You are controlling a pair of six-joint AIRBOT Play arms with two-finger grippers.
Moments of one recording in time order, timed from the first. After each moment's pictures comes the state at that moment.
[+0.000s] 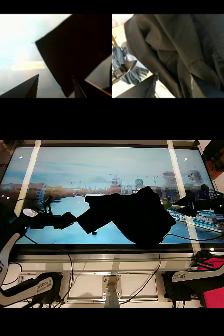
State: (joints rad) left arm 0.13 -1.28 0.71 0.74 -0.90 -1.21; right arm -0.60 -1.60 1.26 -0.73 1.55 1.32
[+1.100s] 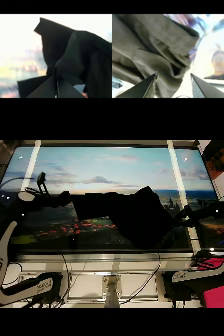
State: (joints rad) left arm 0.06 -1.26 1.02 0.76 -0.80 -1.20; right arm -0.58 -1.63 1.21 -1.06 1.58 1.51
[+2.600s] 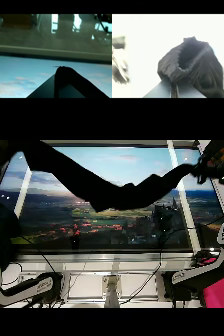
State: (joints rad) left arm 0.13 -1.27 1.46 1.15 -0.28 -1.19; right arm -0.47 -1.74 1.80 -0.69 1.02 1.81
